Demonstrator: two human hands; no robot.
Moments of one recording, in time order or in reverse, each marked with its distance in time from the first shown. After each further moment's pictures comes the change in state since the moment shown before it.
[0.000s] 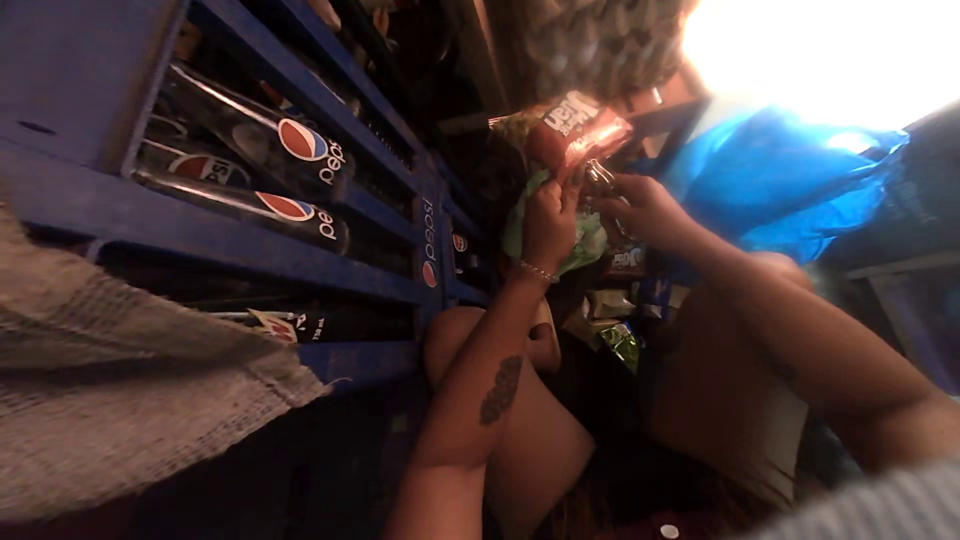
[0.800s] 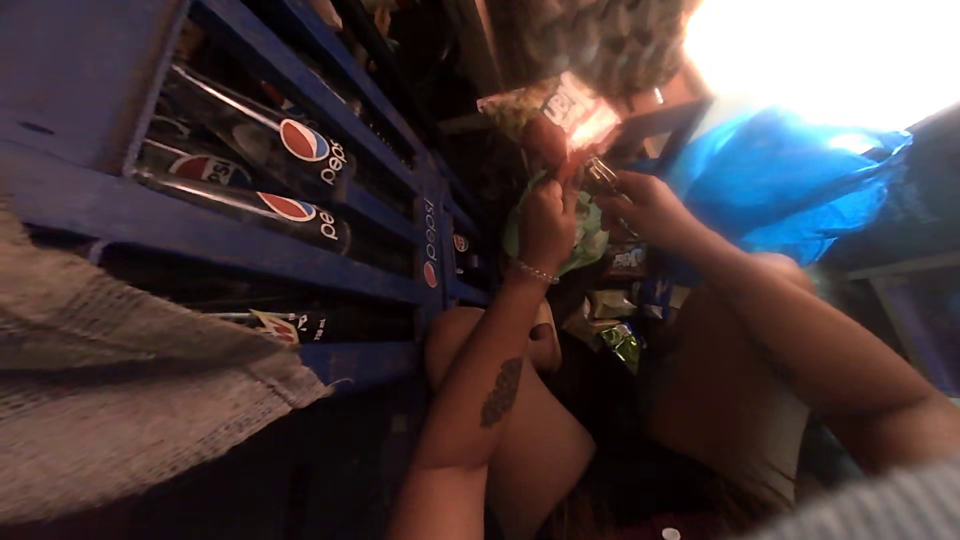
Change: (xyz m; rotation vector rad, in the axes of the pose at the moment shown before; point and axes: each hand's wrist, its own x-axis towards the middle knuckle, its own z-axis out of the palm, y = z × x) left_hand -0.001 0.004 -0.005 0.197 0.018 0.033; right_hand 0.003 0.006 -0.002 -0.058 0.042 0.042
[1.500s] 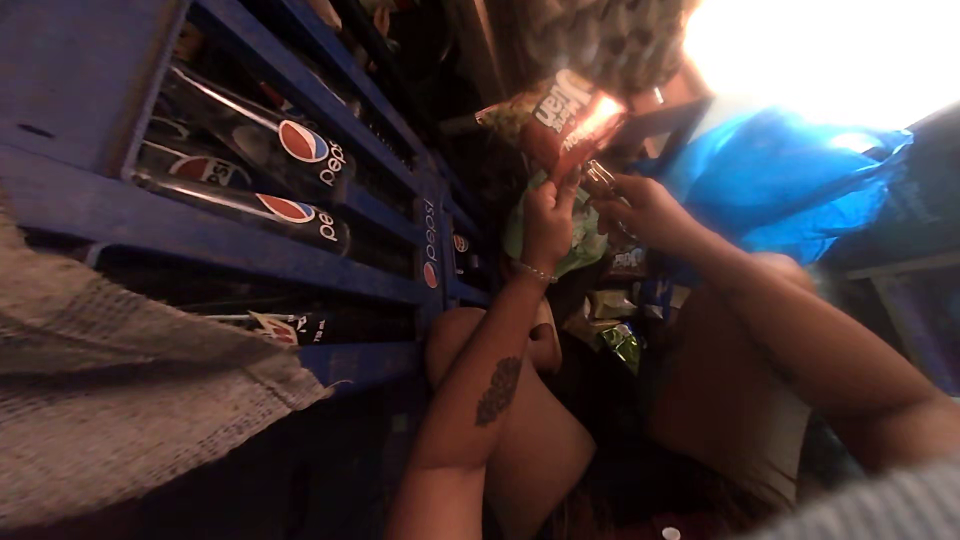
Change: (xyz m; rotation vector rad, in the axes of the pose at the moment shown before) left_hand 0.001 -0.001 0.004 -0.386 0.008 -0.107; right_hand -0.001 0.001 0.001 0.009 -0.042 -0.037
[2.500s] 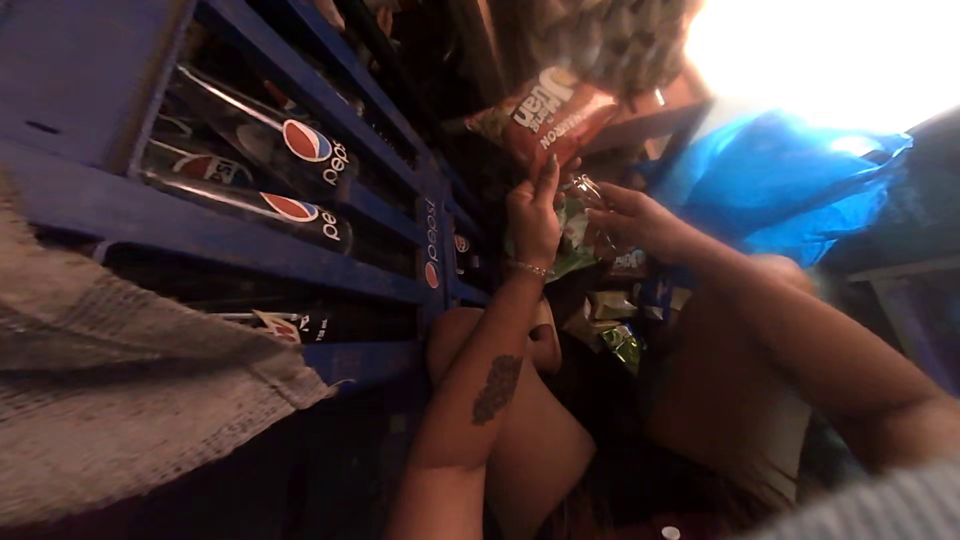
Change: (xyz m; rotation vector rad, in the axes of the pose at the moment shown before) left_hand 0.004 0.006 -0.003 -0.377 0.144 -0.087; right_hand -0.002 -0.003 0.009 0.221 -0.176 0.046
